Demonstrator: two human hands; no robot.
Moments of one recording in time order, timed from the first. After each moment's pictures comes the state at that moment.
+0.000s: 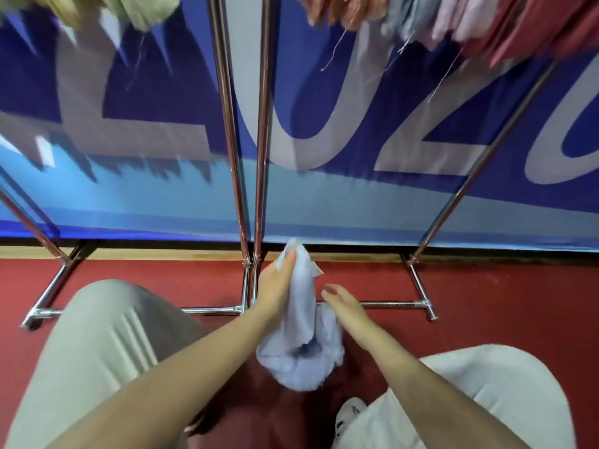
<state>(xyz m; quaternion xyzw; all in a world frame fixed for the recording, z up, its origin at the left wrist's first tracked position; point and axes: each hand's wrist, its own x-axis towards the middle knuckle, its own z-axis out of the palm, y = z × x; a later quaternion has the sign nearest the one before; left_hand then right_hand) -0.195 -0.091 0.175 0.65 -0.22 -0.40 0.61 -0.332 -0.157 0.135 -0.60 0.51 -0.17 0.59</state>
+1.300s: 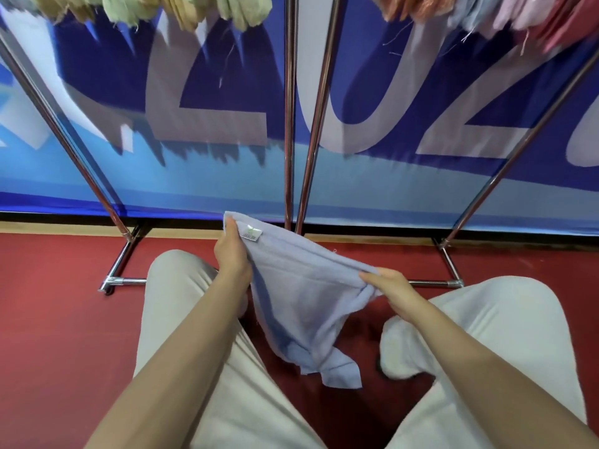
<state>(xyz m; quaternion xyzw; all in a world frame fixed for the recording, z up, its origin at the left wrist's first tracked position) -0.063 0.027 0.205 0.61 0.06 -0.32 0.73 -0.327 -0.099 0.151 -0.61 0.45 -0.19 0.63</state>
